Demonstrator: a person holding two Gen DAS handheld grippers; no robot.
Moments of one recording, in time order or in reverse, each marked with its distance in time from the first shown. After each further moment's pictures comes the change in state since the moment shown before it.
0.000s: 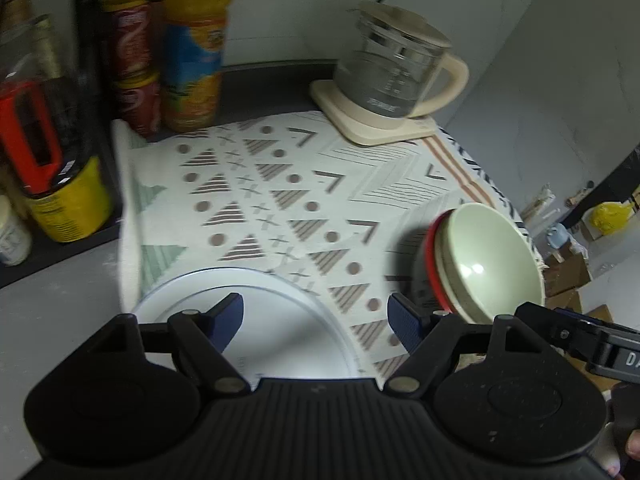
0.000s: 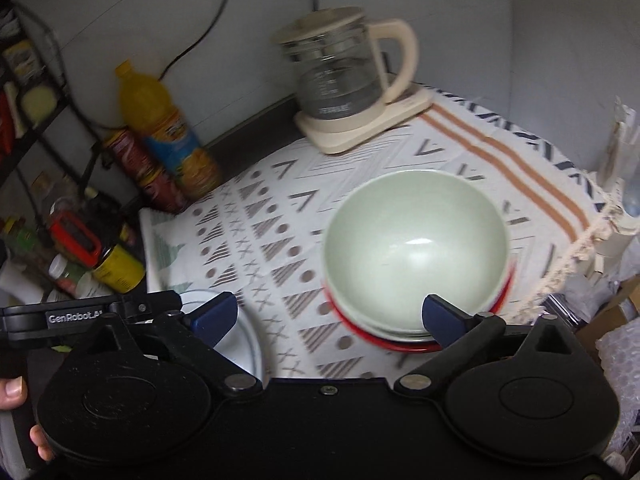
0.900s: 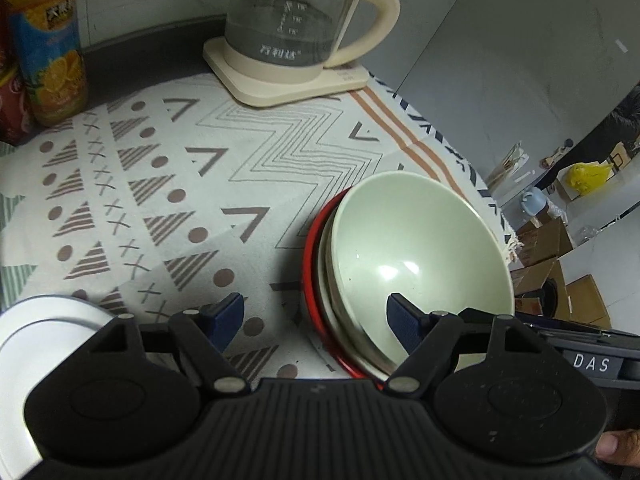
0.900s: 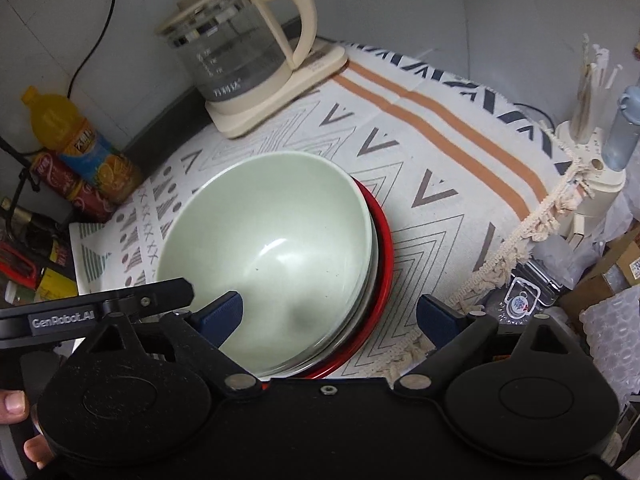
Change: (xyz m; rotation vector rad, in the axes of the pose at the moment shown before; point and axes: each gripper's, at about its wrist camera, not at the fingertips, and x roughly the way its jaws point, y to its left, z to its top) left arm 0.100 -0.096 0.013 0.071 0.103 -0.073; right arm 0.053 -0.105 0.015 0.095 0.116 -0.021
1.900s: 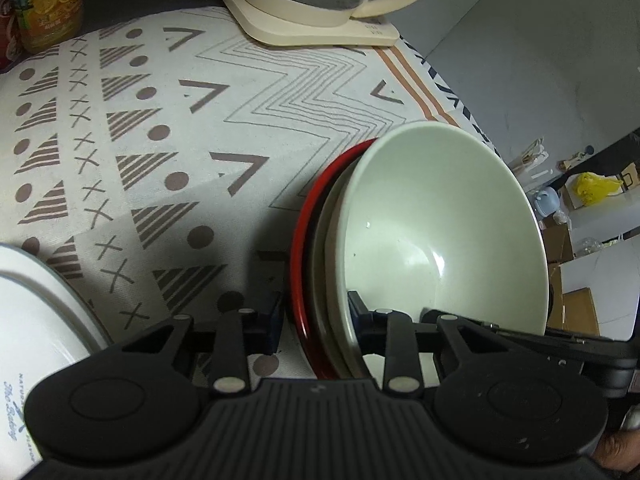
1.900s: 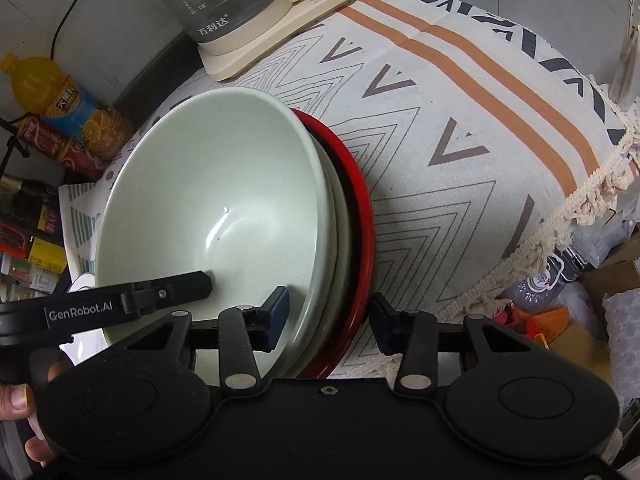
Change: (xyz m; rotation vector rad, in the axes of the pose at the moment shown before) left arm 0.044 0.007 -0.008 -0.123 0.092 -0.010; right arm 0.052 -0.018 0.008 -0.020 0.171 0.069
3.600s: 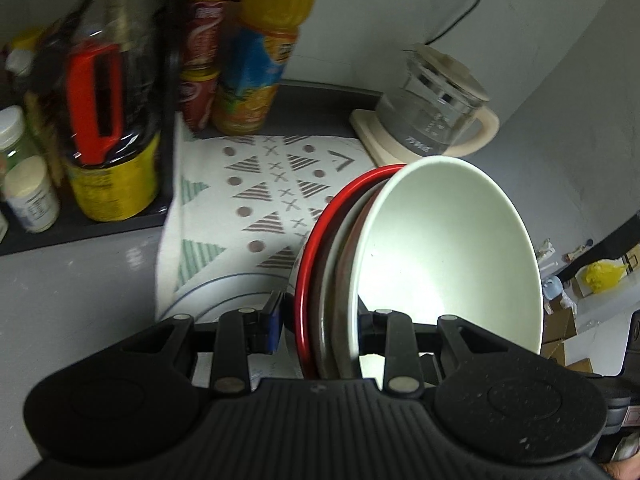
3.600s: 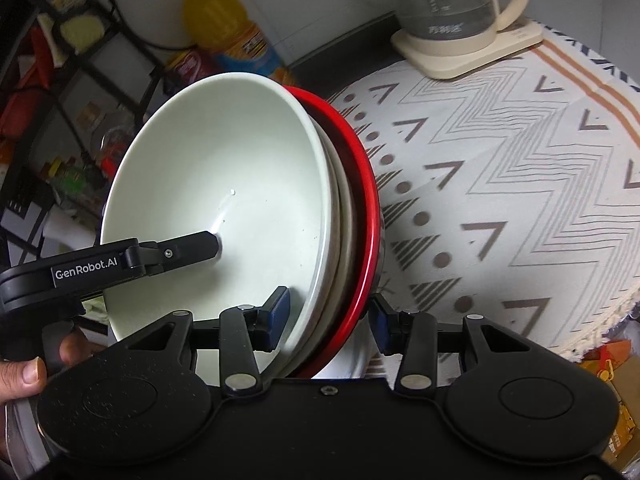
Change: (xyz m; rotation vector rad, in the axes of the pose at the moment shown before) left arm -0.168 0.138 -0.041 -0.120 -0.281 0.052; right arm -0.019 0.186 -0.053 -0.181 -0.060 0.142
